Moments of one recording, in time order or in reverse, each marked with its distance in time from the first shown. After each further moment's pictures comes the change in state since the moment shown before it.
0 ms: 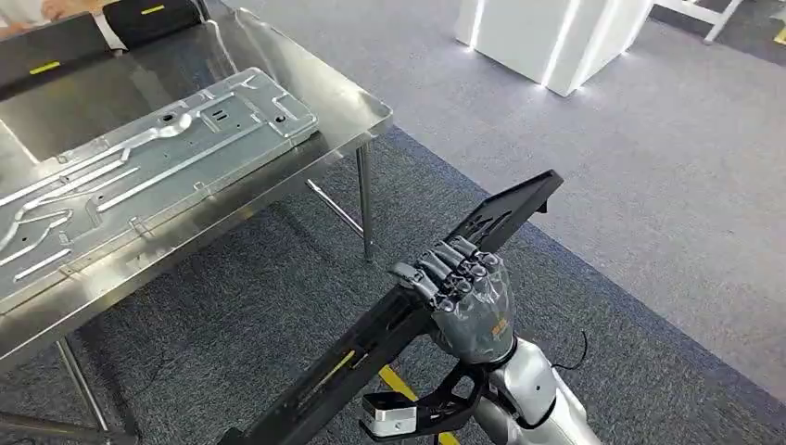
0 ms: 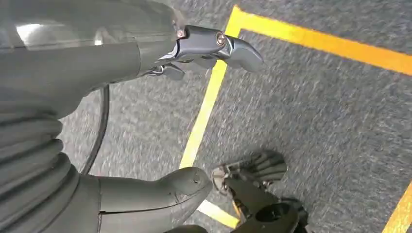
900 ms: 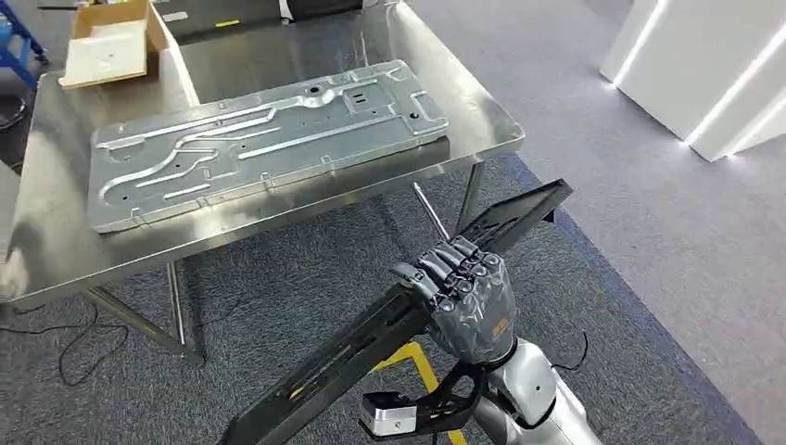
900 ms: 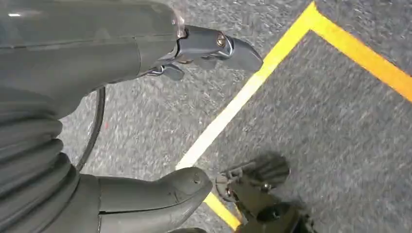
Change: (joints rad) left arm 0.005 0.006 -0.004 0.000 0.000 0.003 0.004; right arm -0.003 0.001 -0.004 0.002 0.011 -0.002 0.004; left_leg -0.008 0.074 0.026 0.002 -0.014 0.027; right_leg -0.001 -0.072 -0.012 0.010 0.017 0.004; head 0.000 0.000
